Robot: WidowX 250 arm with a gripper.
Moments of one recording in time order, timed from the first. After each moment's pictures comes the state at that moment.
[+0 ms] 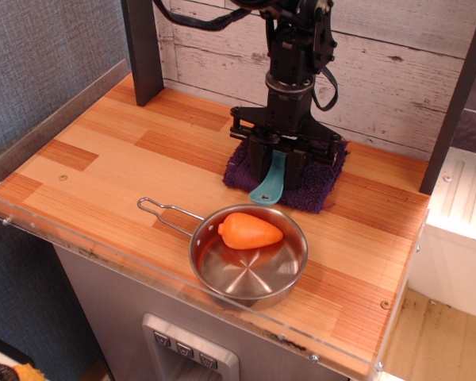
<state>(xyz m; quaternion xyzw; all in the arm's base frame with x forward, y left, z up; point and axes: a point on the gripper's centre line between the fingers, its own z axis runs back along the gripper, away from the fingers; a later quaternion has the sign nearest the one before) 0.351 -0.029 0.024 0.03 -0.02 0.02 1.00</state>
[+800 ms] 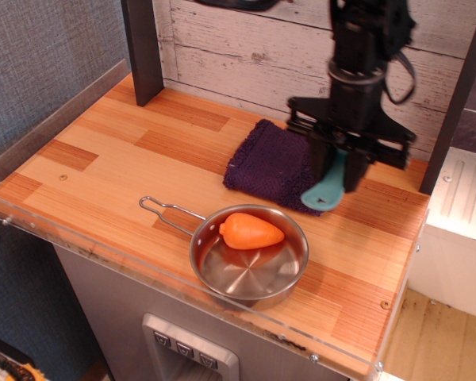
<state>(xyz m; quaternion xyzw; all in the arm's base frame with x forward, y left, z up) 0.330 -0.103 0.066 -0.01 -0.06 -0.05 1.00</state>
